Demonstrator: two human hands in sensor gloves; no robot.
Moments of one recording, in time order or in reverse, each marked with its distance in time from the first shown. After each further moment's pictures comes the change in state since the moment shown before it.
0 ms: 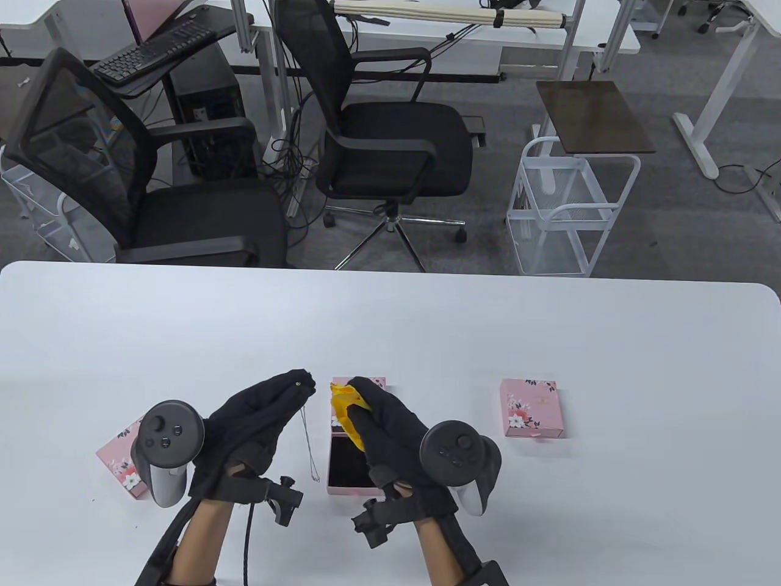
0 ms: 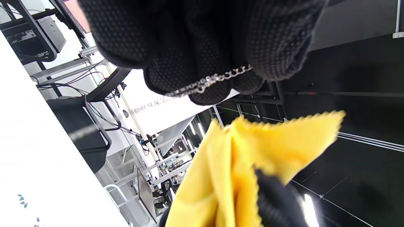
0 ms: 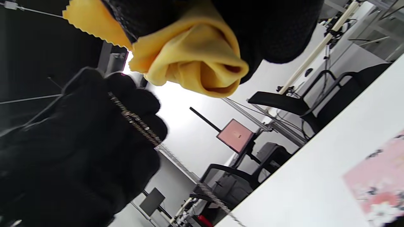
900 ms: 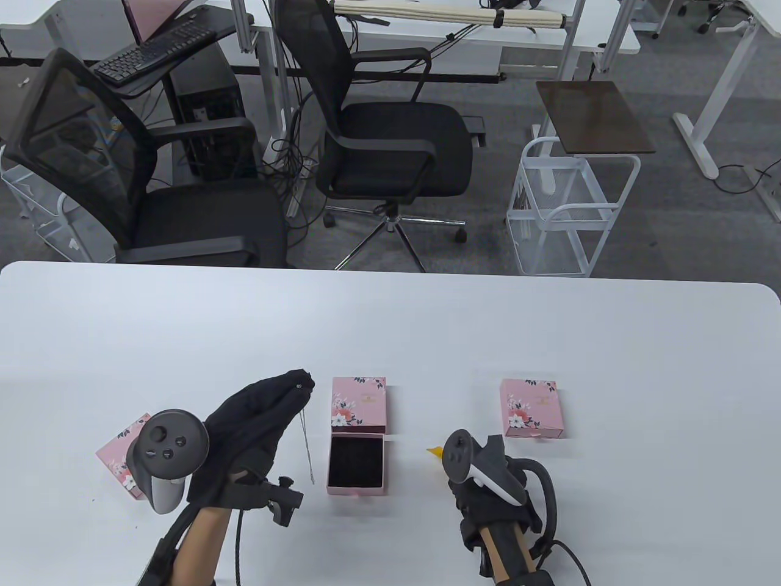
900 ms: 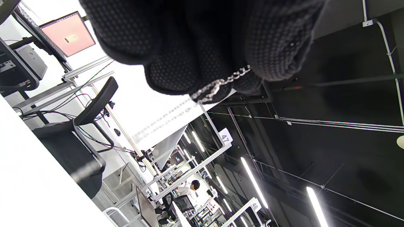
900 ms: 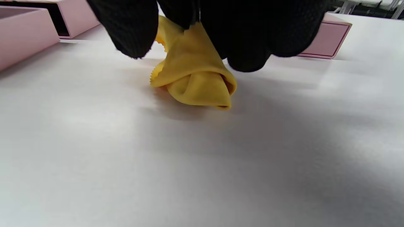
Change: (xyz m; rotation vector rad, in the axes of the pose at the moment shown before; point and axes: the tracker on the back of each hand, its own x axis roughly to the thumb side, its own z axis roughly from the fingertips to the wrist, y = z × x) left_hand 0.013 0.004 0.005 0.050 -0.078 -0.111; right_hand -0.136 -0.037 0.035 0.559 0.578 1.049
